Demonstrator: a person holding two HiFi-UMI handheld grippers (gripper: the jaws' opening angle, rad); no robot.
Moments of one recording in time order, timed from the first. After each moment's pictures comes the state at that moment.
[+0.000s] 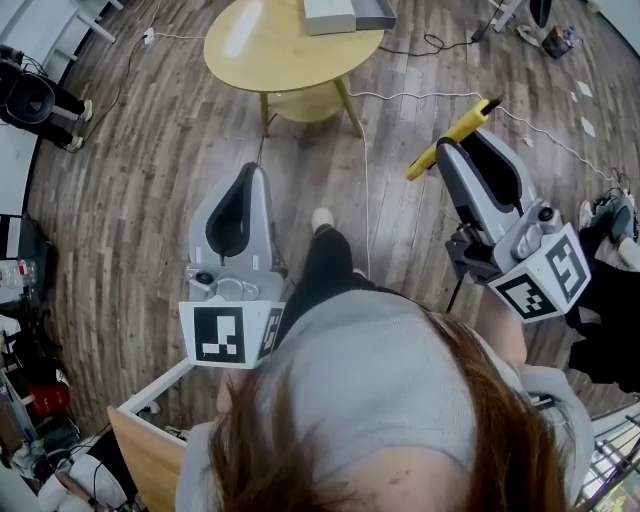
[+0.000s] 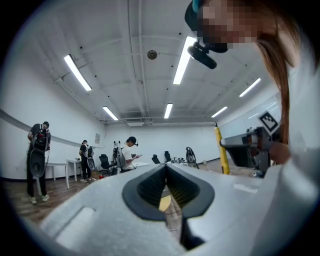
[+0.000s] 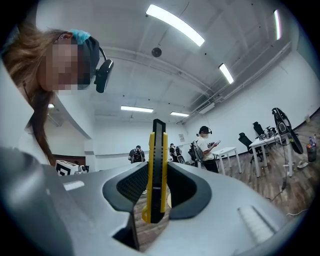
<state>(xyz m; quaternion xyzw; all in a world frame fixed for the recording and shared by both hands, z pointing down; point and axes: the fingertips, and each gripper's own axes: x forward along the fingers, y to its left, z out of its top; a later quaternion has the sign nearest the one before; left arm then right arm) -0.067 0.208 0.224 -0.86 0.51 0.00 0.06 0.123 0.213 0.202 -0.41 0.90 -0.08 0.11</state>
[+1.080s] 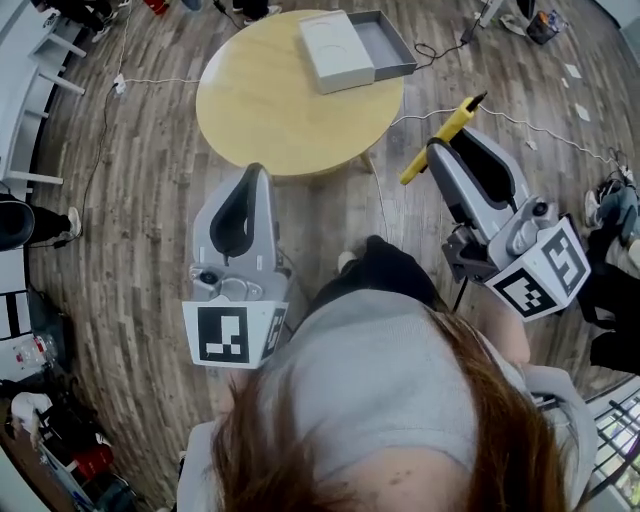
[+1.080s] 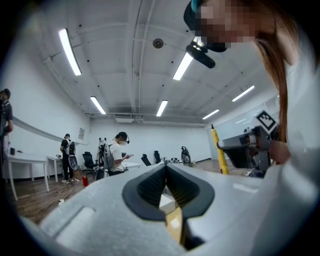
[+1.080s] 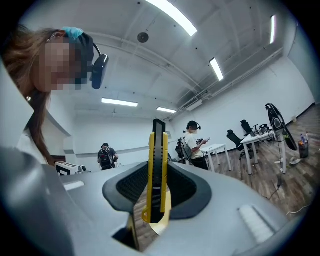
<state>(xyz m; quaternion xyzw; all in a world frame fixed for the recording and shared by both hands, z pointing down) -0.108 -0.036 0.228 -0.90 0.43 0.00 0.04 0.067 -0.006 0.210 -0.48 0.86 -0.11 0.10</state>
